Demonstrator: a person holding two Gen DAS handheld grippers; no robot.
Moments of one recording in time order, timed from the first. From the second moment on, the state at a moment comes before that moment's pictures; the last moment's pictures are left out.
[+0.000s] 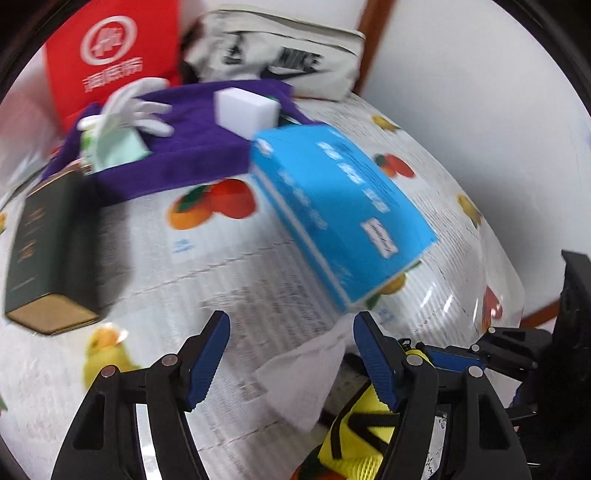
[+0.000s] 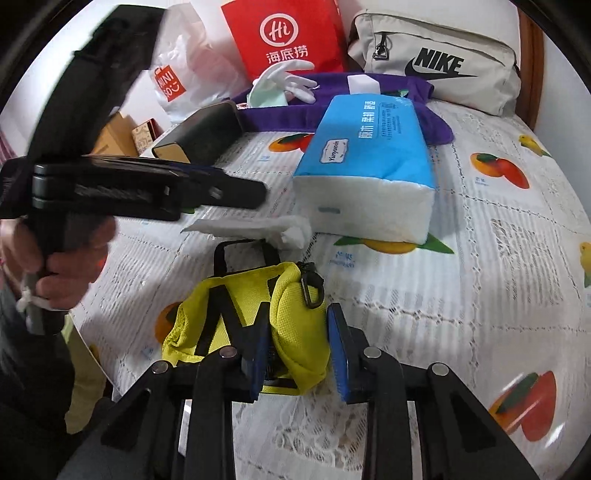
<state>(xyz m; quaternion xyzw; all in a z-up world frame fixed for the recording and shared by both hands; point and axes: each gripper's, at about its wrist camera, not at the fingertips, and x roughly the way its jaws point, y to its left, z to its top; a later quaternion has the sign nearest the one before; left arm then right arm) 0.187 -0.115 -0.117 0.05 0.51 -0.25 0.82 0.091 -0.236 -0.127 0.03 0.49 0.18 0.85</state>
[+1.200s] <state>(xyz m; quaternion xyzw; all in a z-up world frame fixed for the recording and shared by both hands) 0.163 0.016 -0.142 0.02 0.50 -0.11 0.86 0.109 -0.252 -0.135 0.04 0.50 0.12 0.86</state>
